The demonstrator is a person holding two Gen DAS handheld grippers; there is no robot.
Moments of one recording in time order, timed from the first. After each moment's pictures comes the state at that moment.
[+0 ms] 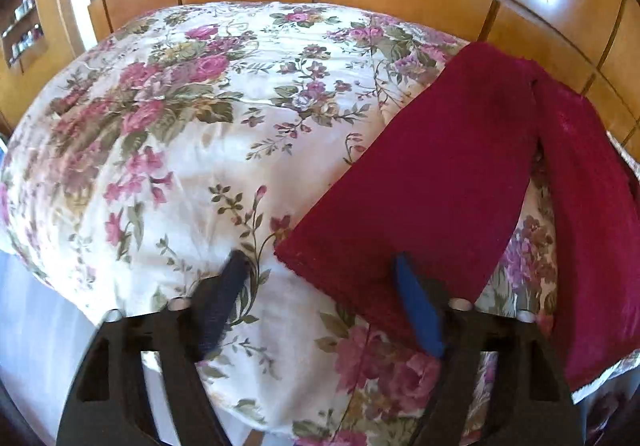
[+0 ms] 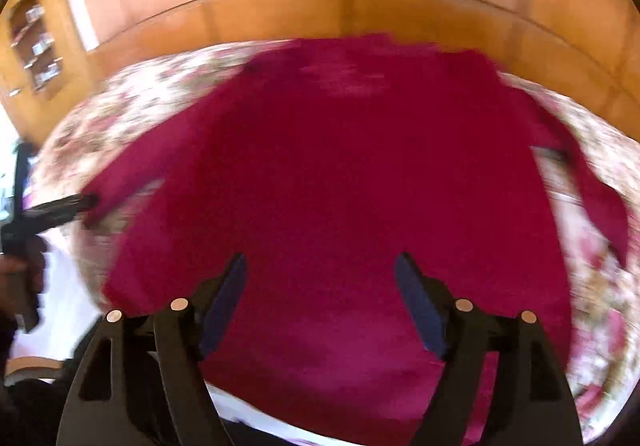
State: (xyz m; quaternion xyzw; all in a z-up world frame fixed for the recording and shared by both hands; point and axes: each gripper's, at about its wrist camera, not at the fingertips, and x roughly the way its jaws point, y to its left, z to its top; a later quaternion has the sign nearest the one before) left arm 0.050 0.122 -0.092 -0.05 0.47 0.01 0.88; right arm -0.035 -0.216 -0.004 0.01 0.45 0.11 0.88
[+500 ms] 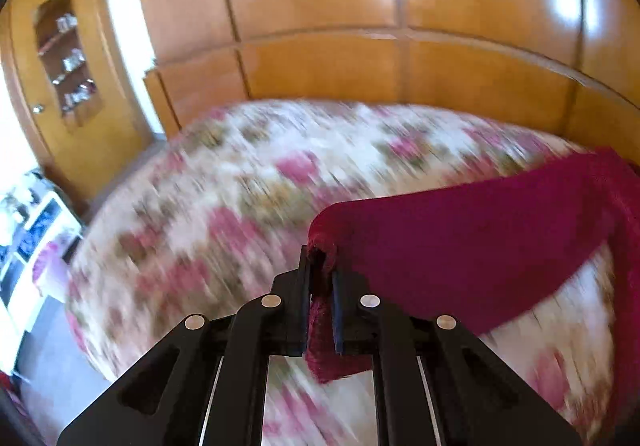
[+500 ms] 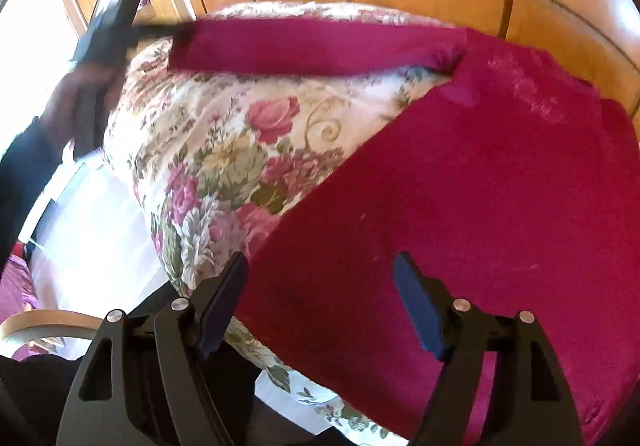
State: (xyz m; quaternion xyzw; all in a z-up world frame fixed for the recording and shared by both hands) left arm 0.158 0.204 -0.016 0.03 0.36 0.13 0.92; right arm -0.039 -0.107 -0.039 -0.04 0.49 0.24 0.84
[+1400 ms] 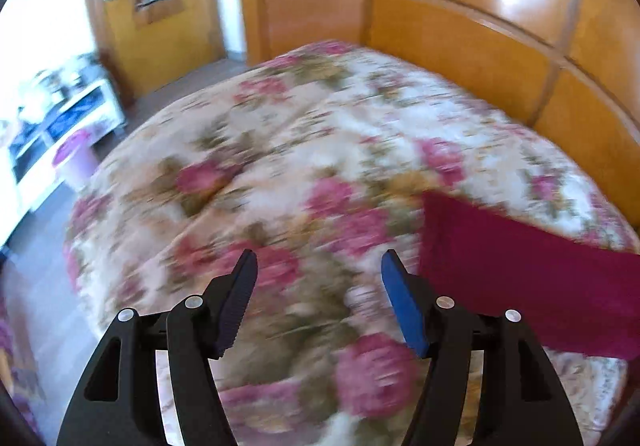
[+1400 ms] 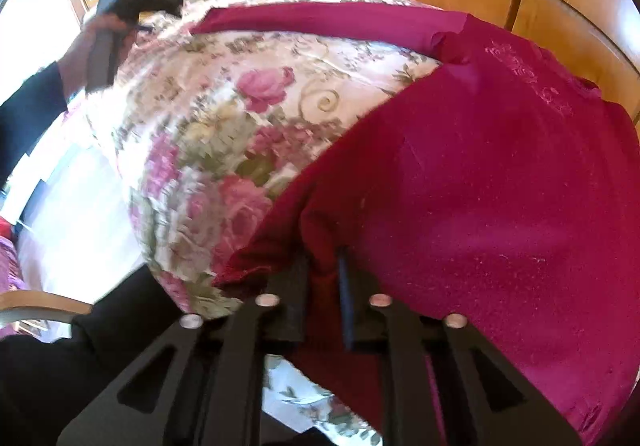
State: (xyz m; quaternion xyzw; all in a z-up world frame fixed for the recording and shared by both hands) left arm 0.166 0.314 -0.056 -0.12 0.42 0.28 0.85; right arm -0.049 -0.109 -0.046 -0.08 0.48 0.23 0.84
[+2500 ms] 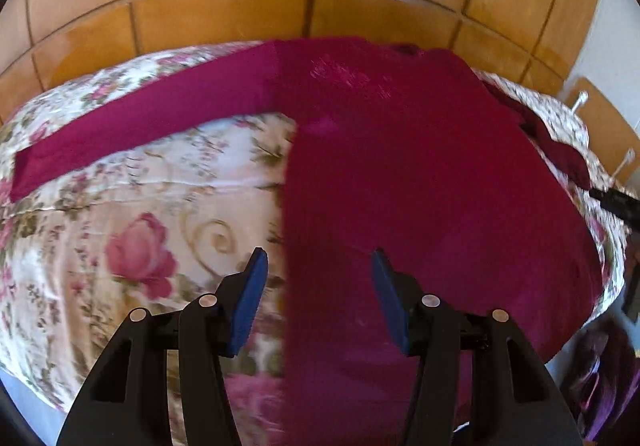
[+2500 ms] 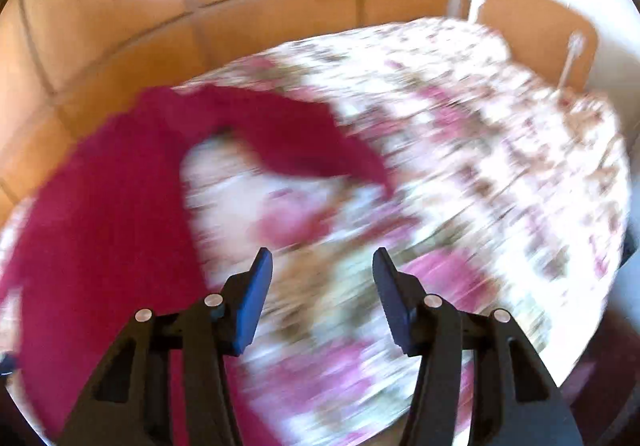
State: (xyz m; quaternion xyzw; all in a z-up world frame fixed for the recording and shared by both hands) left arm 0.044 -0.065 -0.060 0.02 0.45 -0.18 0.88; right arm -0.090 -0.522 -0.039 0.16 0.41 -0.28 0.85
